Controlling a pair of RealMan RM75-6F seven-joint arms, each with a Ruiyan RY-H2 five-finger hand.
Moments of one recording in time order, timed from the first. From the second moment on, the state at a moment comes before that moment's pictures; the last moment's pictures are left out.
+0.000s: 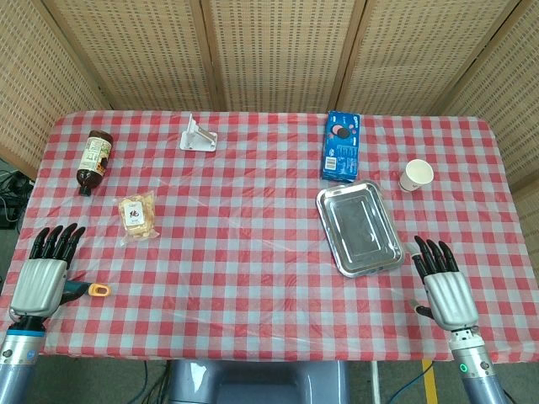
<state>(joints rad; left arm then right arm) -0.17 -1.25 -0.05 -1.61 1.46 1.43 0.29 0.17 -1.29 0.04 -1.58 -1.56 1.44 -0.22</state>
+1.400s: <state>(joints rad) -0.34 -1.18 -0.19 -1.58 1.25 1.14 0.28 0.16 -1.25 0.03 -1.60 -1.56 1.43 -0.18</state>
